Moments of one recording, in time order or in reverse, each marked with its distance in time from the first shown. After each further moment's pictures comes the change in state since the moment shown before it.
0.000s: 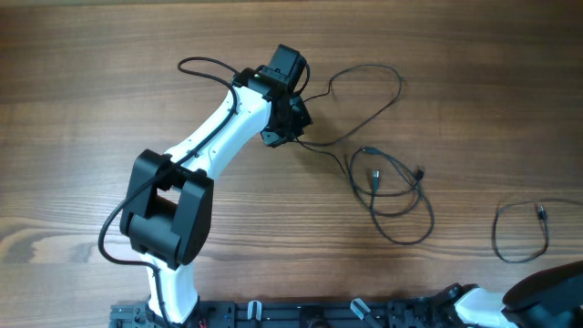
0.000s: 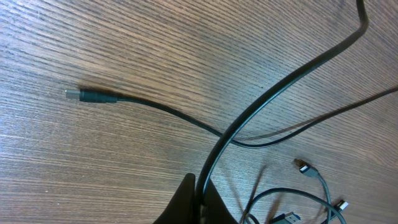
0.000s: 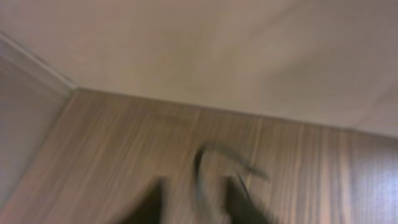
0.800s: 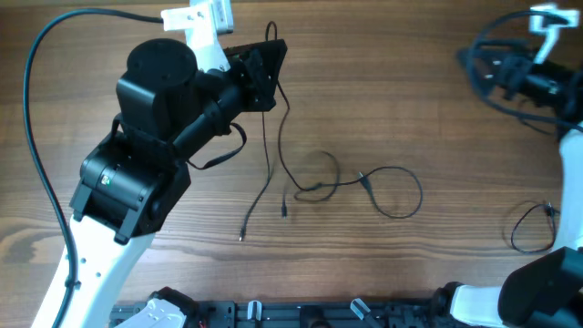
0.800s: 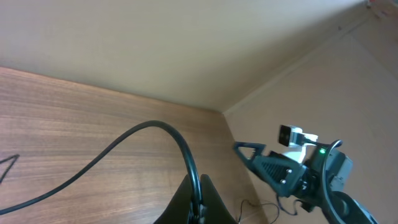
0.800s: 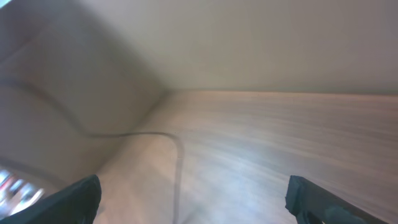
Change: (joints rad) left arm -0.002 -0.768 0.000 0.316 -0.008 0.179; right arm 0.565 0.024 -0.003 -0.019 -1.369 -0.433
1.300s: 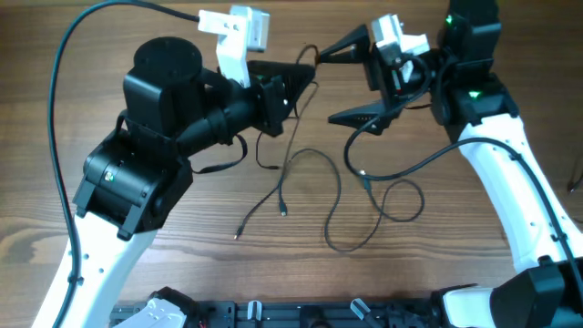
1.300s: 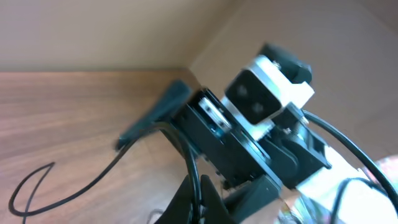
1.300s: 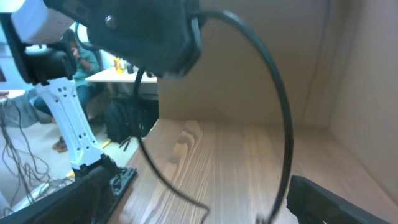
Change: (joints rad) left arm 0.000 0.011 0.000 -0.039 0.300 0.196; right arm 0.577 0.000 -0.009 0.460 -0.252 -0.198
